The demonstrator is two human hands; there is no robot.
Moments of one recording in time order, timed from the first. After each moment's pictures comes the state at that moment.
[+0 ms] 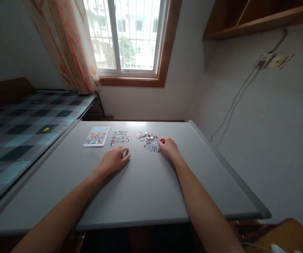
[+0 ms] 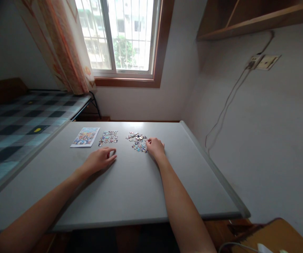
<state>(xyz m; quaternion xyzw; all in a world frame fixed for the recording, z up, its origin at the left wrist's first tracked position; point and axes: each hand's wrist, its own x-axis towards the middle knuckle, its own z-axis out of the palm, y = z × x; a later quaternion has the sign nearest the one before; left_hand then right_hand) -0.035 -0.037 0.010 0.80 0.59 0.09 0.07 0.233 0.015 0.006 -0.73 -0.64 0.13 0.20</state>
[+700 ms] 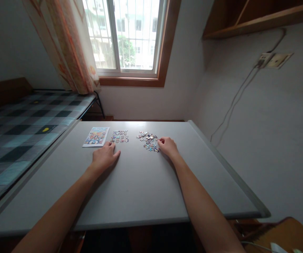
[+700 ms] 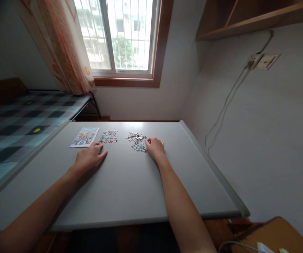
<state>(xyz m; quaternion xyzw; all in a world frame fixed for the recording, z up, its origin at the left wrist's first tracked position) -0.054 -0.029 0.014 0.72 0.69 0.02 -0.01 0.233 0.015 0.006 -0.73 -0.65 0.12 0.20</state>
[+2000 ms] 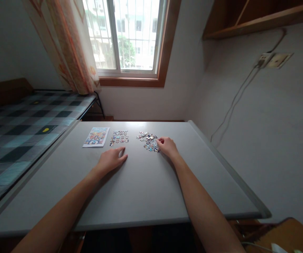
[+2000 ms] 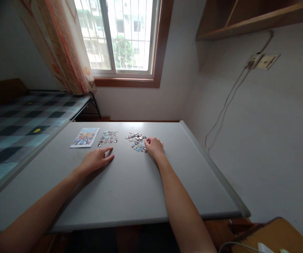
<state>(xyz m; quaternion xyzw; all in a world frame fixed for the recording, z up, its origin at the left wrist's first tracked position) -0.040 -0.036 0.015 0.76 0.64 0.04 0.08 0.231 0.015 0.007 -0.71 -0.66 0.12 0.21</state>
